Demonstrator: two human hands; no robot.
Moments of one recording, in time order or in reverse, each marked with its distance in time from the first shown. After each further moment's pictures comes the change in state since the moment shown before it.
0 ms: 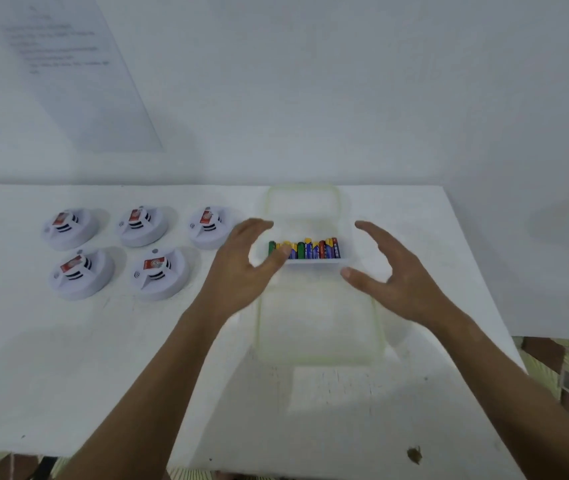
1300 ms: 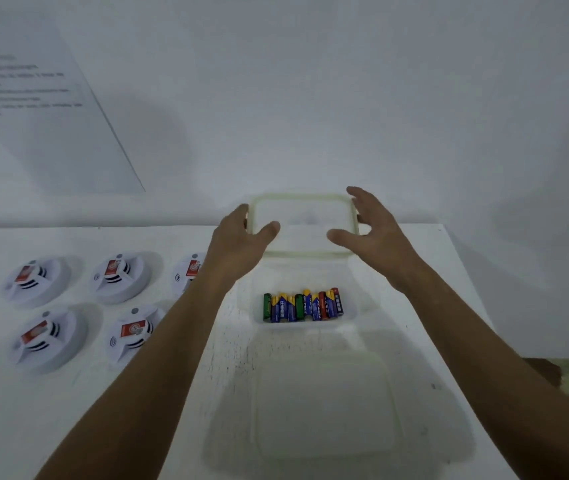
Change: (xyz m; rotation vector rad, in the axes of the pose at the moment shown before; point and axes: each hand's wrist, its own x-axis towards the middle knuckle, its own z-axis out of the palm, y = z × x) left_hand 0.148 -0.015 -0.002 -0.124 -0.013 -0.232; right_hand 0.143 -0.021 -0.013 0.247 0.138 0.047
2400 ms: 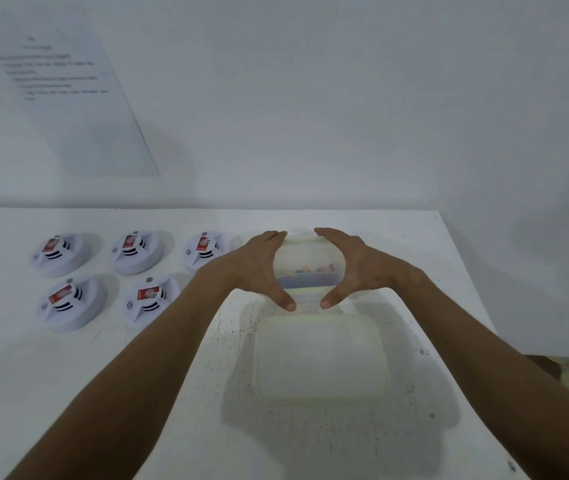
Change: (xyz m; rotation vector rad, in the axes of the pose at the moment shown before) left_hand -0.046 -0.014 0.009 0.725 -0.579 0.197; right_hand -0.036 0.025 0.008 -0.589 -0.561 0.019
